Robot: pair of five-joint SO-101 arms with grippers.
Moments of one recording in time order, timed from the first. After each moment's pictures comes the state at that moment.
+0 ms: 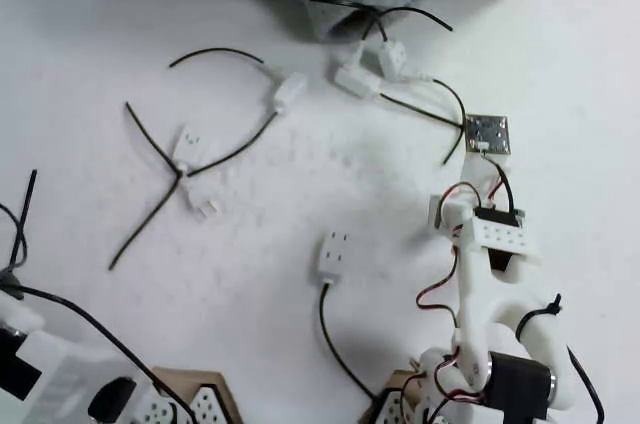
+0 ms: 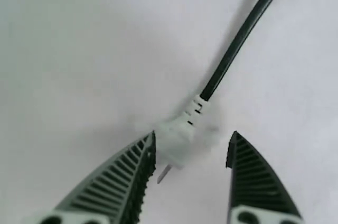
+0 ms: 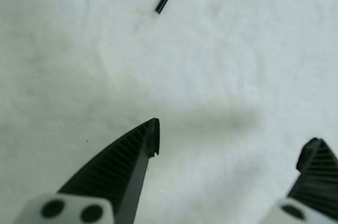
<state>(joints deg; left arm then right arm) -69.3 1.5 33.2 53.7 -39.6 8.3 -18.6 58.2 31.3 8.7</state>
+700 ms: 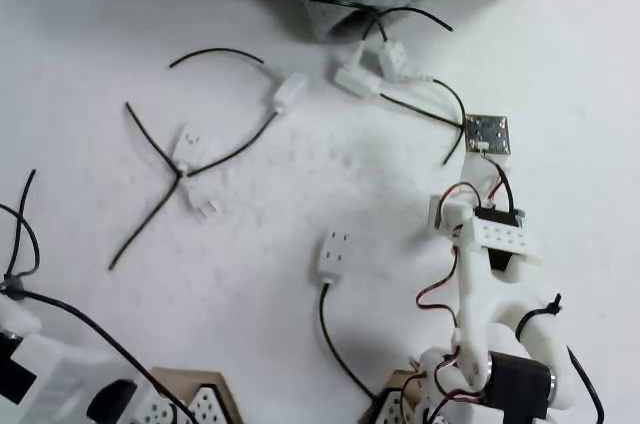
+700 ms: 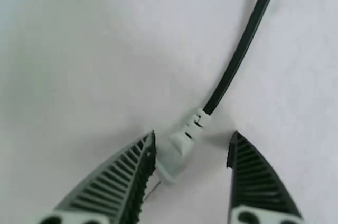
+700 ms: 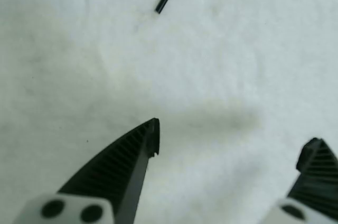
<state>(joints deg) -69.1 5.0 37.5 44.8 -42.7 8.3 -18.6 58.2 31.3 8.7</state>
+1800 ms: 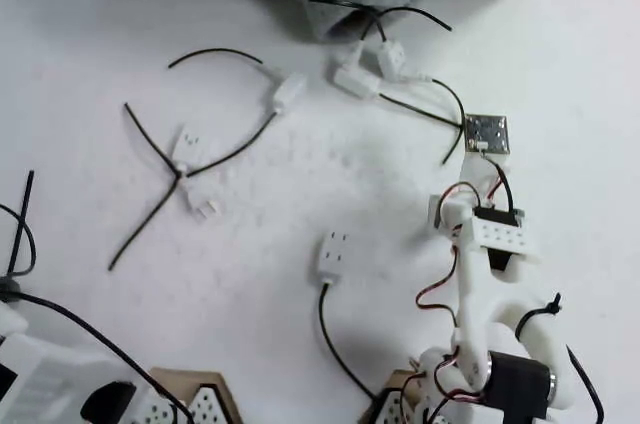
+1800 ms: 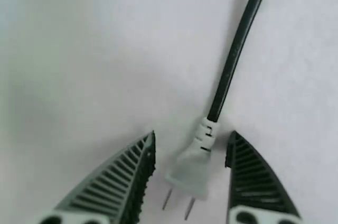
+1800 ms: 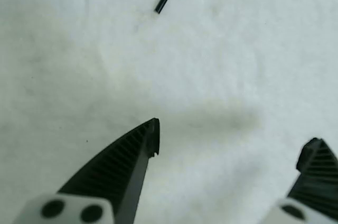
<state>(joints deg) -71.3 8.5 31.8 45.5 -52.6 8.3 -18.6 58.2 31.3 8.7</state>
